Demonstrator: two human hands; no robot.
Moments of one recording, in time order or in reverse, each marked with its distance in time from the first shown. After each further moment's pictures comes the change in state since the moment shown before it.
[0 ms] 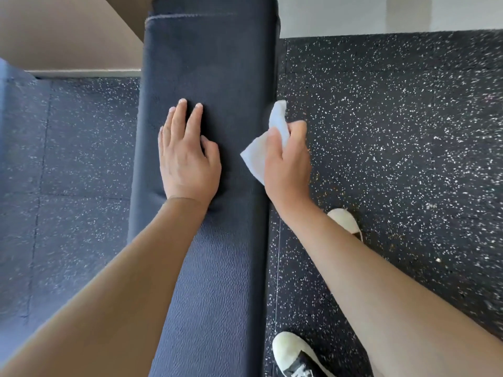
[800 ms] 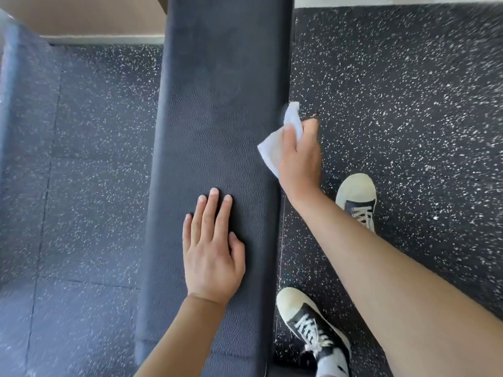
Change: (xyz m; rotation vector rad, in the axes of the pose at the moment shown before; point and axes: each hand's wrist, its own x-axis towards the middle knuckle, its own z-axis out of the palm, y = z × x) left_hand -0.290 -0.047 -0.053 0.100 -0.157 0.068; right_hand -0.120 0.033 -0.019 -0.047 0.044 0.066
